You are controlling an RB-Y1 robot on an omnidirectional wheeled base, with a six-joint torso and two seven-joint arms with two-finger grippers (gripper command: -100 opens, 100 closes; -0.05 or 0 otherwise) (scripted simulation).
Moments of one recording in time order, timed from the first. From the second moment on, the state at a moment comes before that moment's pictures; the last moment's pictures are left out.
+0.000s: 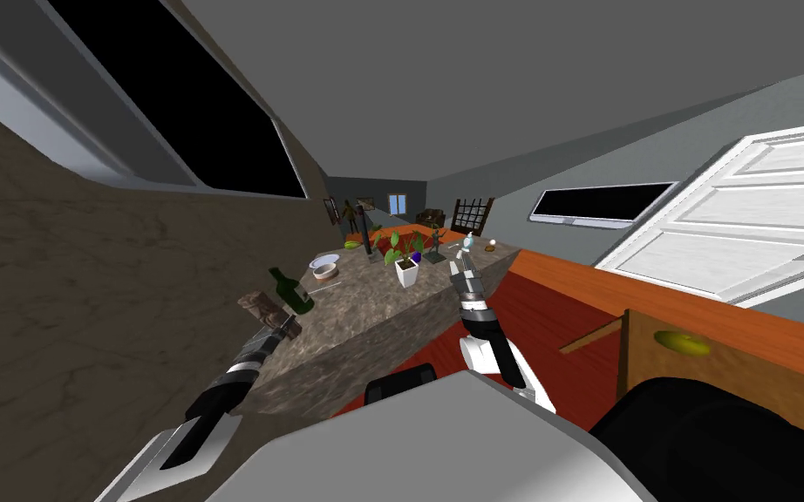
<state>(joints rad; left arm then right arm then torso) 0.31 0.52 0.26 -1.51 -0.33 -0.32 -0.48 0.55 0.02 0.00 -2.35 0.07 -0.39 -0.15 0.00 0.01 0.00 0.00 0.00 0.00</state>
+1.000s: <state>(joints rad) 0.39 0.65 0.44 -1.11 -0.06 -0.51 -0.56 0.55 0.02 0.00 -2.35 0.07 -0.39 -0.15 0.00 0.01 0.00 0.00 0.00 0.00</state>
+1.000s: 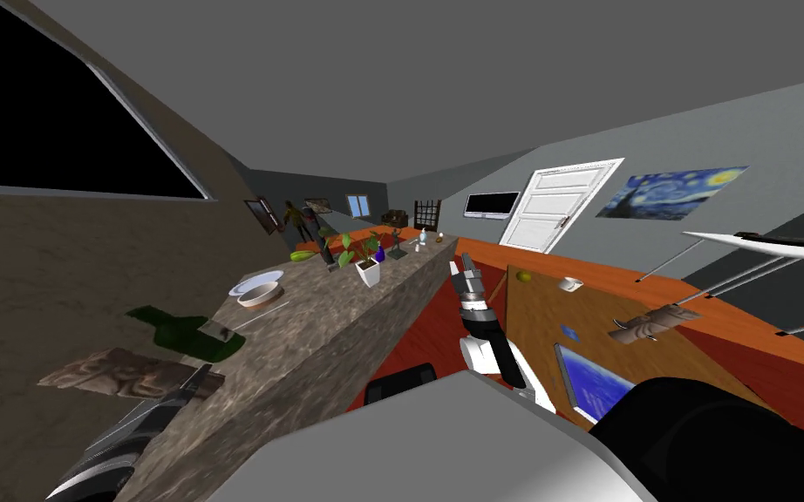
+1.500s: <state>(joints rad) 0.45 0.70 0.53 -0.96 0.08 -0.57 -0.61 0.55 0.02 0.00 -2.35 0.07 -0.39 -0.15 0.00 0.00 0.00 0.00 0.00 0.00</state>
